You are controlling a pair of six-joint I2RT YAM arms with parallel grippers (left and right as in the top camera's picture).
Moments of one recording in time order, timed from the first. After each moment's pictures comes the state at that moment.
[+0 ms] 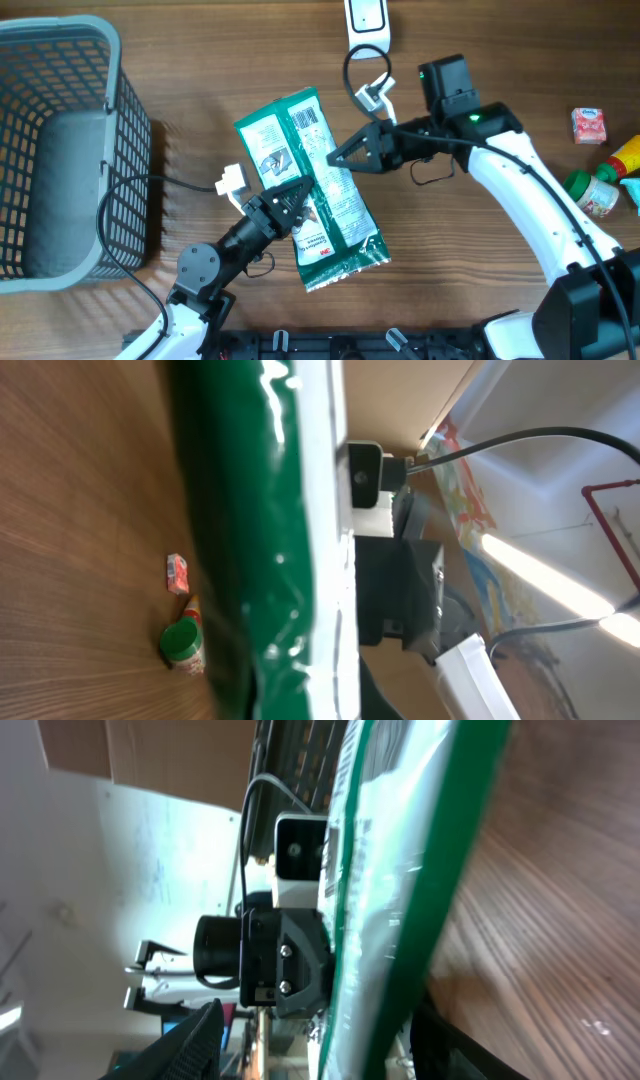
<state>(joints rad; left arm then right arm) -0.49 0.97 0.09 1.09 0.34 -1.54 0.34 1.60 1.24 -0.68 -1.33 0.27</state>
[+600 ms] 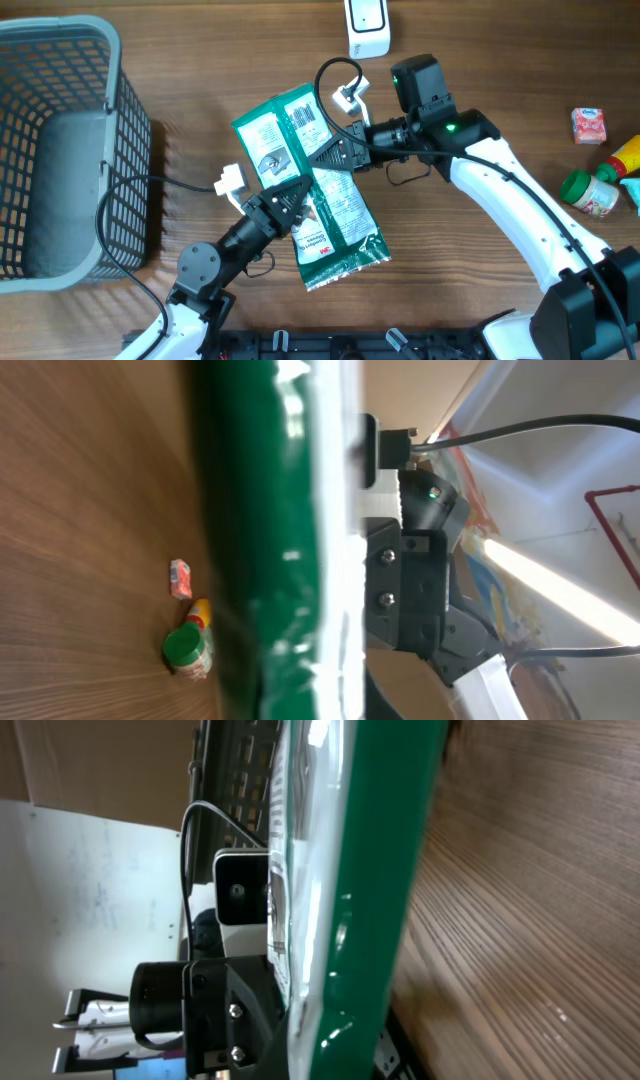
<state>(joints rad) -0.49 0.97 0.09 1.08 0.32 -1.54 0.43 1.60 1.24 -0.53 -1.12 0.45</state>
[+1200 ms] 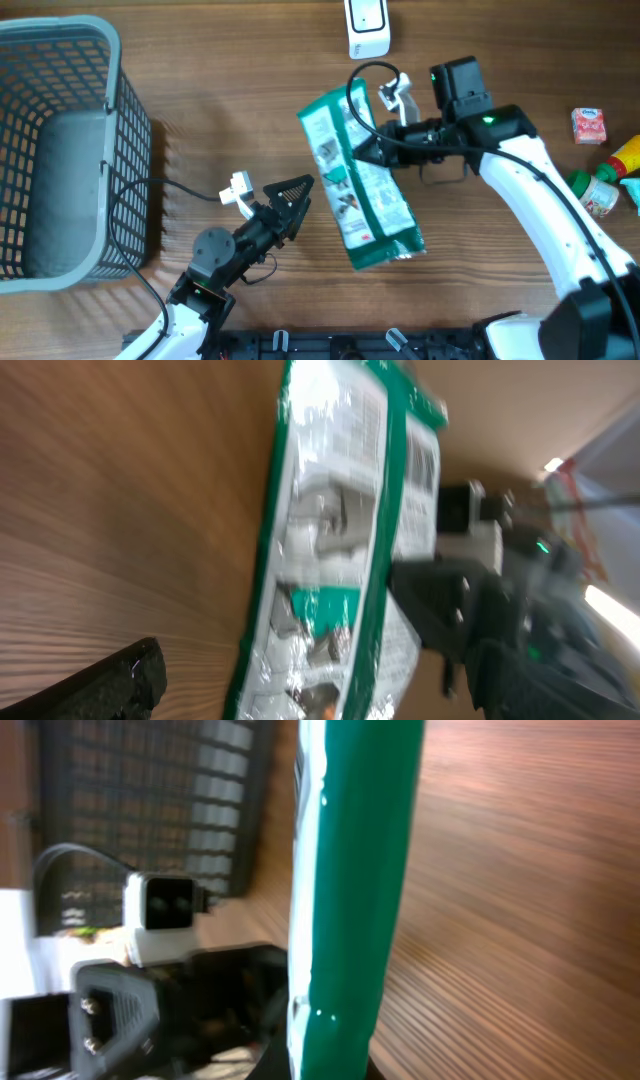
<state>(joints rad) -0.49 0.97 0.09 0.80 0.29 -1.52 0.29 1.54 1.24 -0.81 -0.80 0.23</state>
